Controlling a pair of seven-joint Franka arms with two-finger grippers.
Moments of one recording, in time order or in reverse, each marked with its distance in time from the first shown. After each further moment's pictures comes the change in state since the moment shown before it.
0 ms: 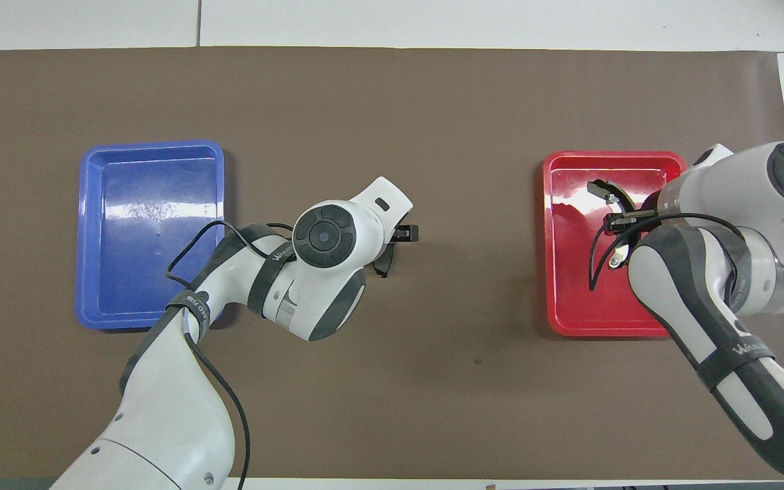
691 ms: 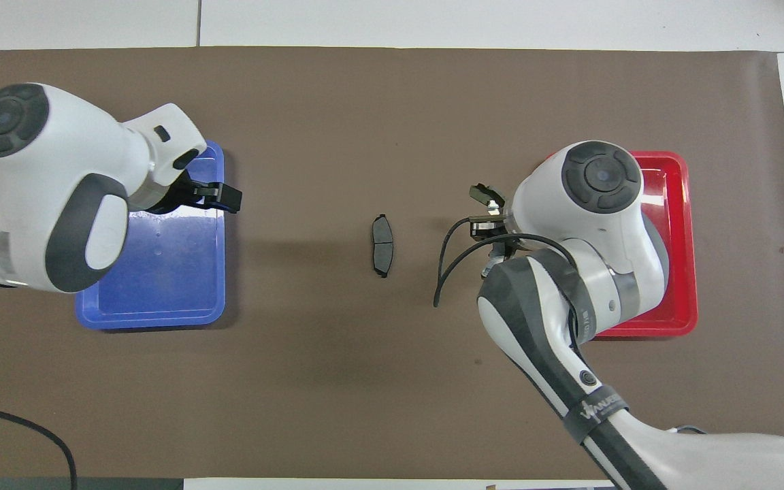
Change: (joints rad) left arm 0.419 -0.301 0.019 0.028 0.001 -0.514 0.561; right arm 0.355 0.065 0.009 0.148 0.001 -0.090 0.427
